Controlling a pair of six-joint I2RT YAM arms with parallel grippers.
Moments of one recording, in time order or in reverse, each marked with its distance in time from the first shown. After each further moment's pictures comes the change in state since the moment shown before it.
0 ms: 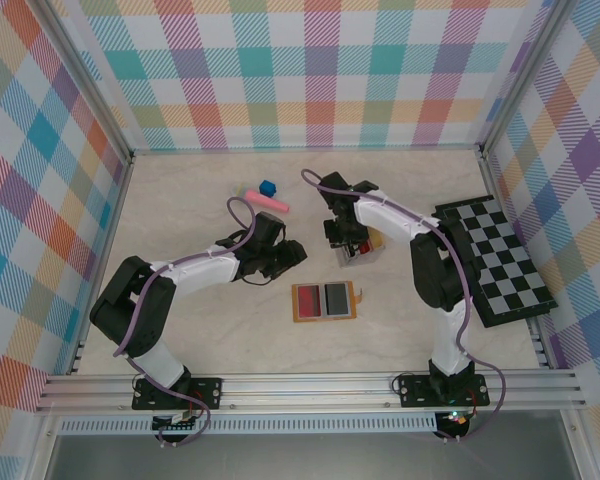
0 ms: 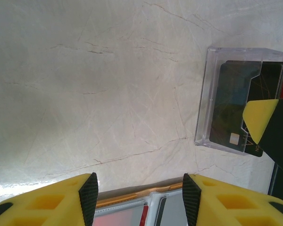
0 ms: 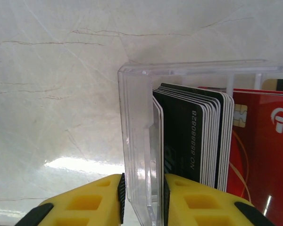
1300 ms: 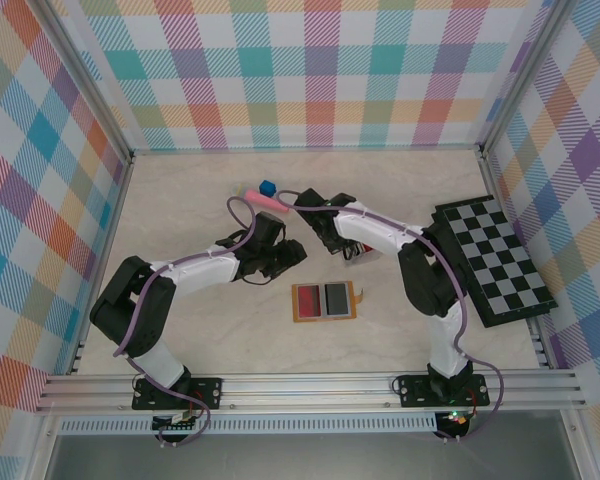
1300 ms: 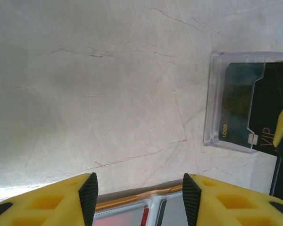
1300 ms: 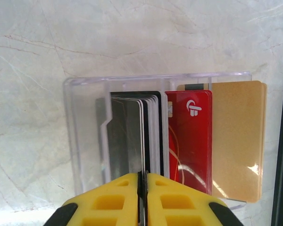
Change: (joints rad) left arm 0.000 0.000 0.000 0.003 -0.011 0.004; right arm 0.140 0.002 0.000 -0.050 0.516 -0.051
